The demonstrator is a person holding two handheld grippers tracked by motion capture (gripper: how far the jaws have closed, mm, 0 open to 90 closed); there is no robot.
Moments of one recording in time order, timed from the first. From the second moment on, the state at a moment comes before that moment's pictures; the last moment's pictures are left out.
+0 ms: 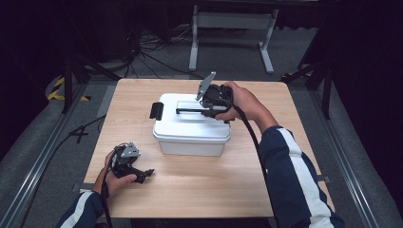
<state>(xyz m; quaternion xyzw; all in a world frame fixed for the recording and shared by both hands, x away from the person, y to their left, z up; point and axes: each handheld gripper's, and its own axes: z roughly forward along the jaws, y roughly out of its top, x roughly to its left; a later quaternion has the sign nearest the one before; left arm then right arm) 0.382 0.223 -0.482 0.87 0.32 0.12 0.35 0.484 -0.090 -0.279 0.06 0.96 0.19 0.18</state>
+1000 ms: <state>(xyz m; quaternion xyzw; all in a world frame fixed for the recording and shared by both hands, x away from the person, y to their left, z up) 0.382 0.223 -0.482 0.87 0.32 0.12 0.35 0.479 -0.069 -0.276 0.01 0.96 0.18 0.20</state>
